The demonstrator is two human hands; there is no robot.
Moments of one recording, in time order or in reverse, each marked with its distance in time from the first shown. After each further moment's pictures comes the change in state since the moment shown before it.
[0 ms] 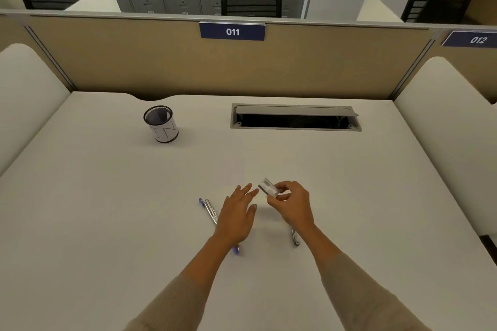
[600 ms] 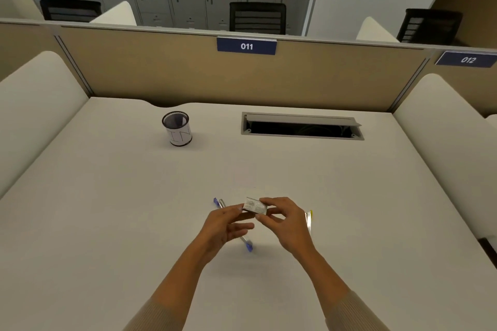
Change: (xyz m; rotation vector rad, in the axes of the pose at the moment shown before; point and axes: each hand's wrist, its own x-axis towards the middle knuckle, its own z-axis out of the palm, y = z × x) left_hand -0.064 -0.020 -0.068 -1.201 -0.126 -0.426; right_hand -0.086 -0.057 0.025 0.188 -0.109 -0.116
